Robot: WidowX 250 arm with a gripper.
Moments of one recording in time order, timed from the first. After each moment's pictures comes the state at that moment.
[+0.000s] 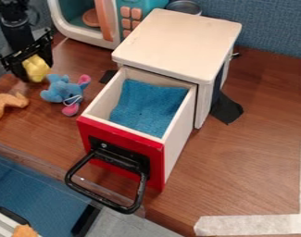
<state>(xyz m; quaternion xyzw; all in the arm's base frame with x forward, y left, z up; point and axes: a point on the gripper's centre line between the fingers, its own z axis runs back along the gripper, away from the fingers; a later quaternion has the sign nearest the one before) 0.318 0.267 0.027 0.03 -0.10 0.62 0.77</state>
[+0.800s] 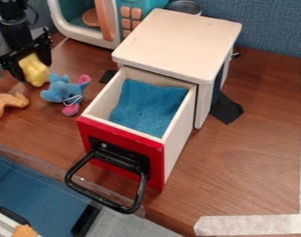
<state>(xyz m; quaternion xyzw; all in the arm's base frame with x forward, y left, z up) 0.314 0.265 0.042 0.03 -0.10 0.63 0.77</state>
